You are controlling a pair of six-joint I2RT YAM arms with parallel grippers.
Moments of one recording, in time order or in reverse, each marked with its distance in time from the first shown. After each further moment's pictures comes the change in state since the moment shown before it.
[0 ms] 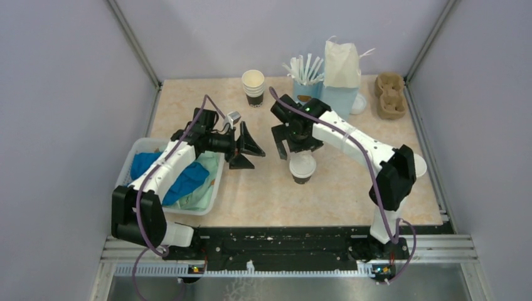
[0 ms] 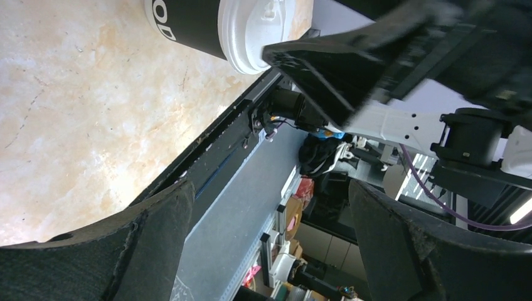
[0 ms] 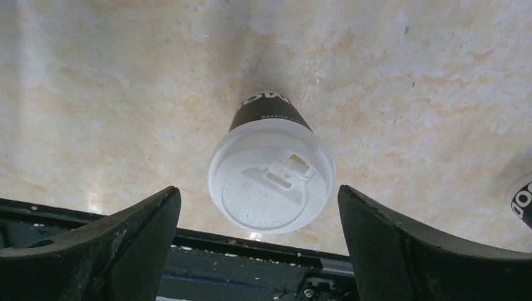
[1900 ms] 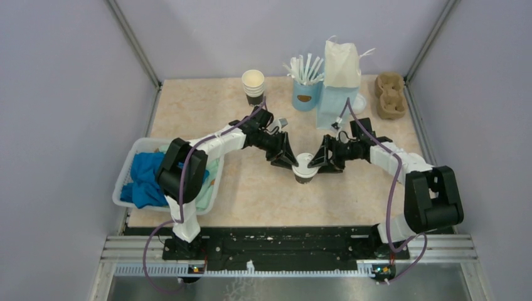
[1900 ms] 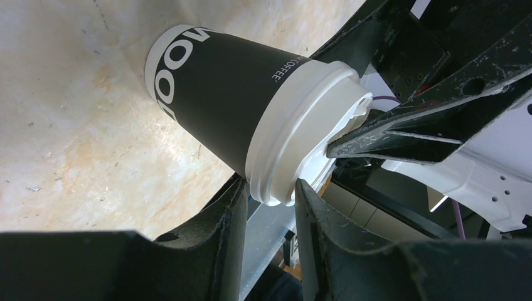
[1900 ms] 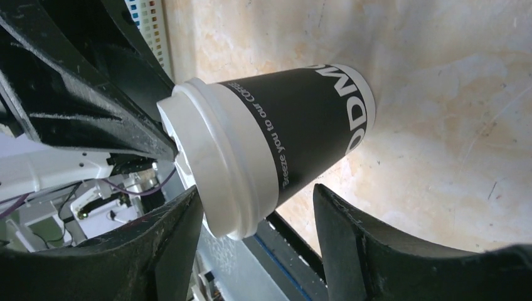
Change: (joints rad) left arm -0.335 0.500 0.280 0.149 -0.192 -0.085; right arm -0.593 -0.342 -0.883 0.791 -1.040 -0.008
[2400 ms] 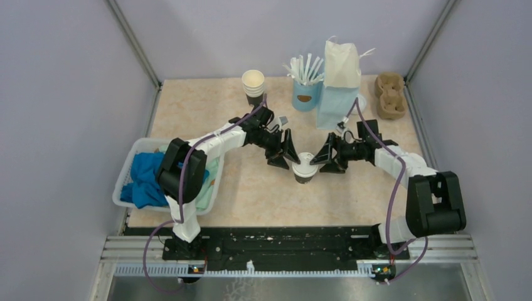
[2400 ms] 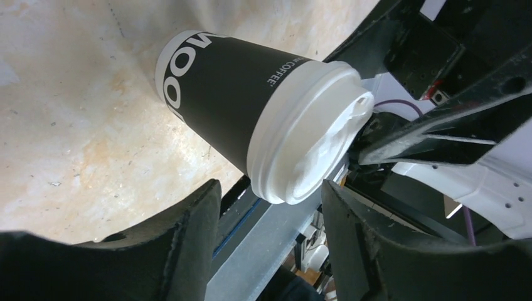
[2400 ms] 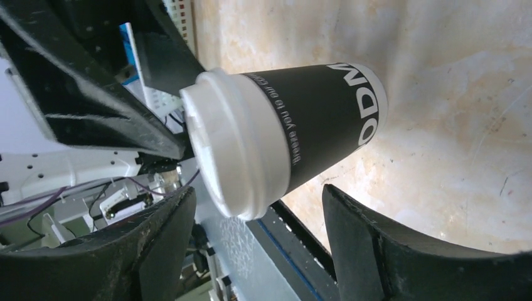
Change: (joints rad) left arm -0.004 0.001 0.034 -0.053 -0.031 0.048; right arm -0.060 -0.033 -0.073 0.091 -0.093 0.061
